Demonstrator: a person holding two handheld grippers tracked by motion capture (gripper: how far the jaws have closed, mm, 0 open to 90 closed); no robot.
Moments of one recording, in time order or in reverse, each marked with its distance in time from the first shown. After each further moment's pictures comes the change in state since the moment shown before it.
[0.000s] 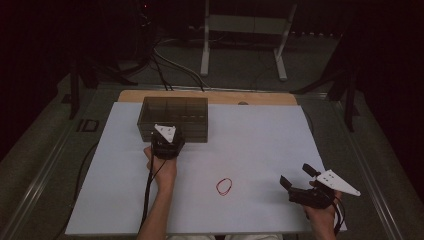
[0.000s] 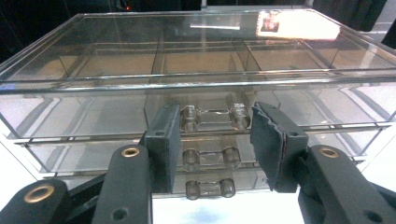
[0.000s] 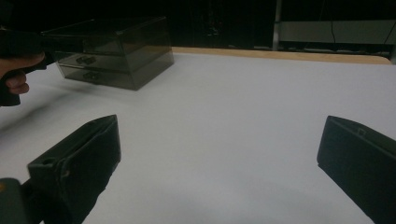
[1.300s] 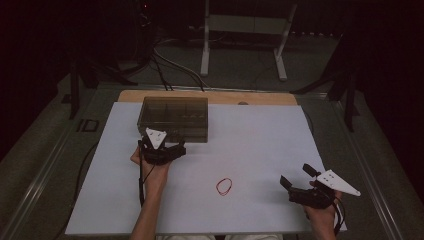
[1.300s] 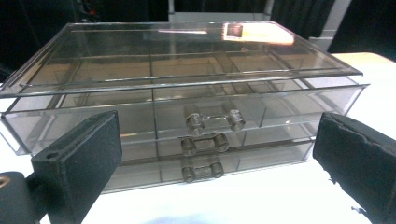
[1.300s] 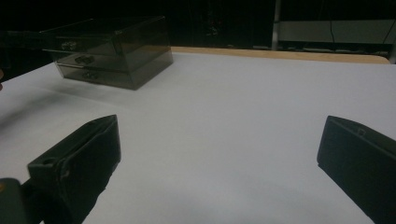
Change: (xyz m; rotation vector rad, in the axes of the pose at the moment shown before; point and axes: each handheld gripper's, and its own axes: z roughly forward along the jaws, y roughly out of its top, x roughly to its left) left arm 0.026 0.002 -0.029 -0.024 -0.157 0.010; right arm 0.000 0.000 0.000 0.000 -0.004 -0.001
